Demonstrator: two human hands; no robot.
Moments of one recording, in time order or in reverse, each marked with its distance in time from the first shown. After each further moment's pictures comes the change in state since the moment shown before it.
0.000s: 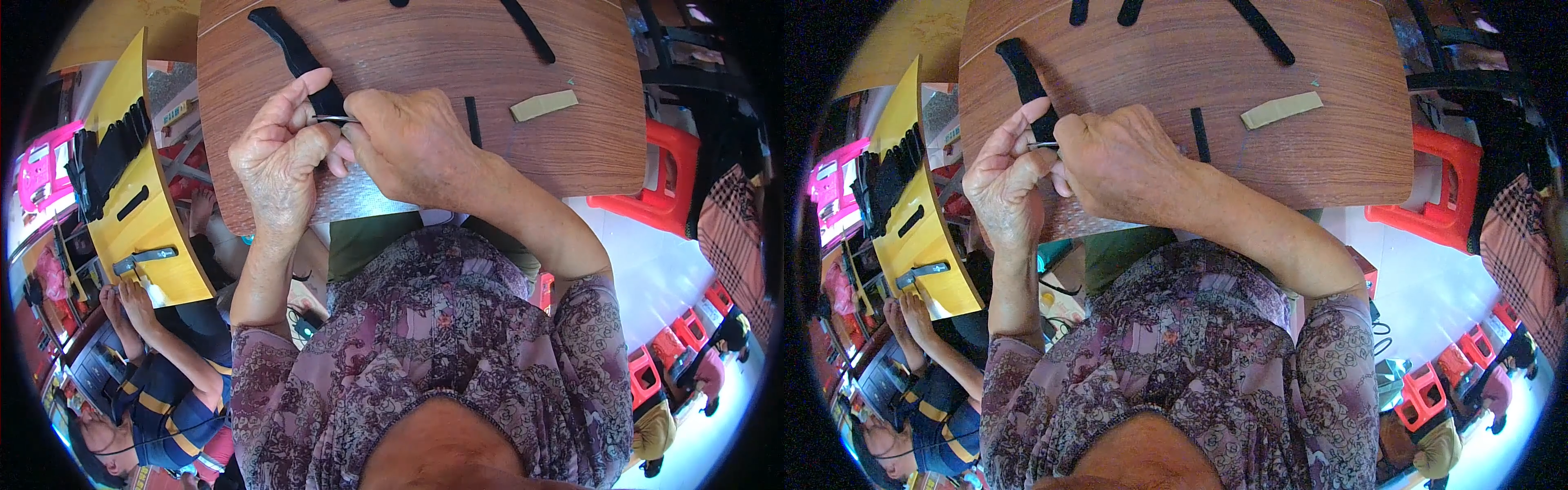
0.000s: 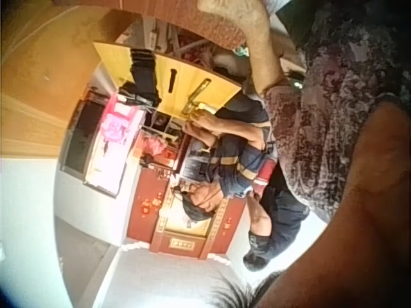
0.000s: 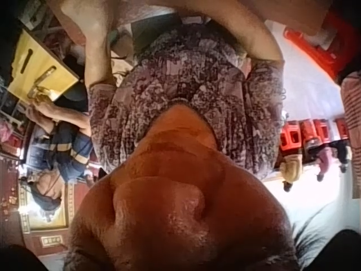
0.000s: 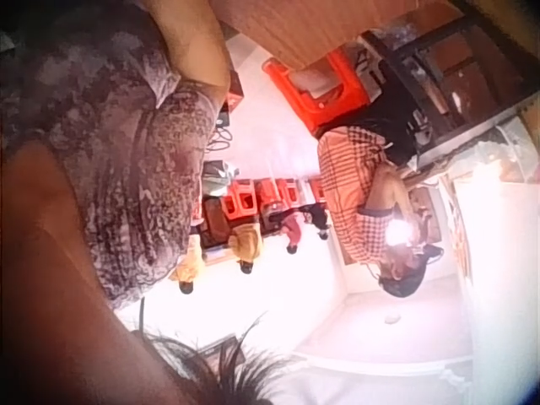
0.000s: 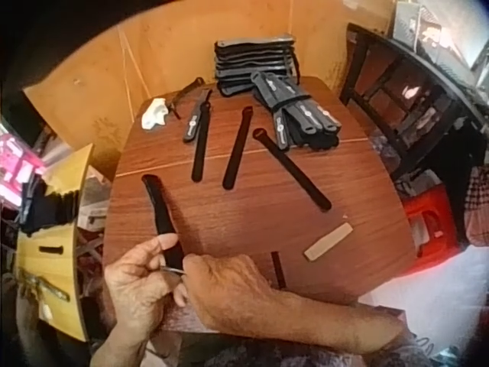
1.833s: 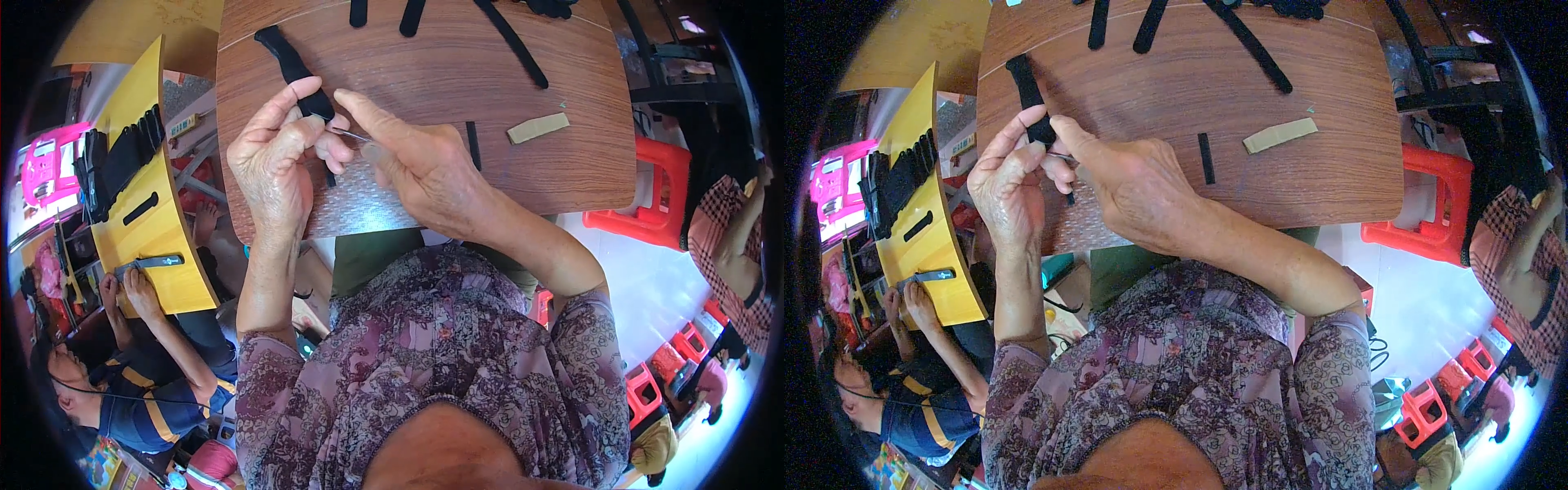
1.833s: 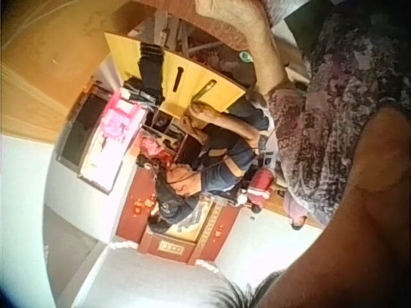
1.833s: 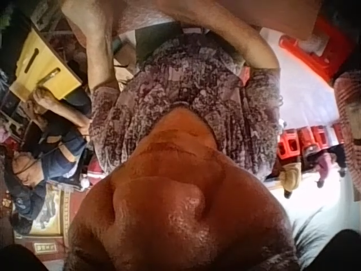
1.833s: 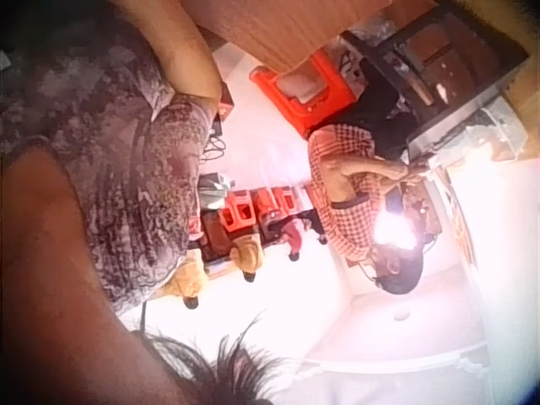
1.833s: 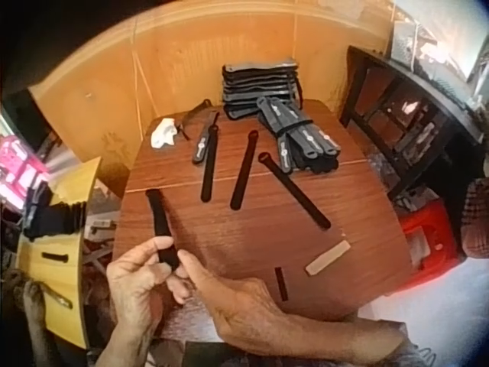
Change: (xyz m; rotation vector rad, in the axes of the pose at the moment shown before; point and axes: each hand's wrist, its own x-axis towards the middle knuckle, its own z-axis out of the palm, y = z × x) left_hand 0.012 0.012 -0.004 -0.138 0.061 0.033; right_hand -0.005 -0.018 -0.016 0.368 -0.003 0.179
